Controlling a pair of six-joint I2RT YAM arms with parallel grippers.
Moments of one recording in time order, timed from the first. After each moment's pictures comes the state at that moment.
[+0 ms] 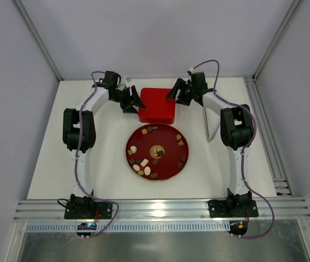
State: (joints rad) left arm -0.18 2.22 1.84 -0.66 0.73 -0.46; right arm 0.25 2.25 1.72 -0.13 -0.41 0.62
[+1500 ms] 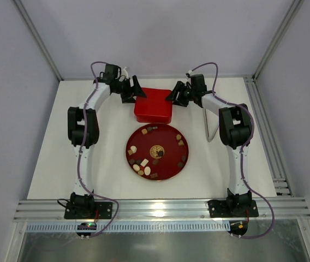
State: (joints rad) left arm -0.17 2.35 2.07 -0.61 0.67 -0.42; right arm 0.25 2.28 1.70 -0.08 -0.48 0.63
